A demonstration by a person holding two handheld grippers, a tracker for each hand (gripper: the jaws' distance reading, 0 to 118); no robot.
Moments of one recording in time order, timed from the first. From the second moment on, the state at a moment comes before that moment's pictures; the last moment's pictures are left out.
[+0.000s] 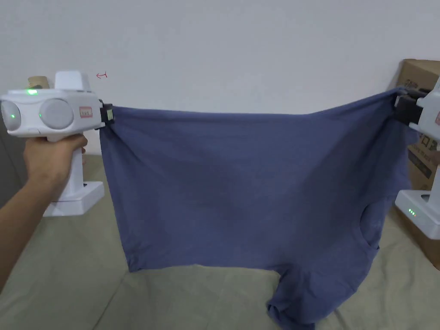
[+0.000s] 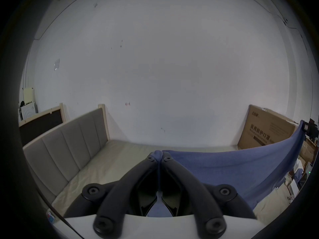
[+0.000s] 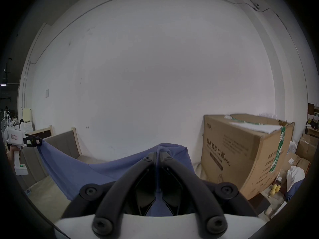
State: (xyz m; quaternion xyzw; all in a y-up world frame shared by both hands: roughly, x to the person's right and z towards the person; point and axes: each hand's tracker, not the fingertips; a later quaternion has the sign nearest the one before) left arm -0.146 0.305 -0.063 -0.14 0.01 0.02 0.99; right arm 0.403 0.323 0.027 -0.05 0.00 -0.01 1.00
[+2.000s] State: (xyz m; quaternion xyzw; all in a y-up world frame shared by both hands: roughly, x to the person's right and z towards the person) left arm -0.186 -0.017 0.283 -0.47 0.02 0.06 0.88; right arm 0.381 -0.015 0.360 -0.42 -0.03 -0.11 0.90
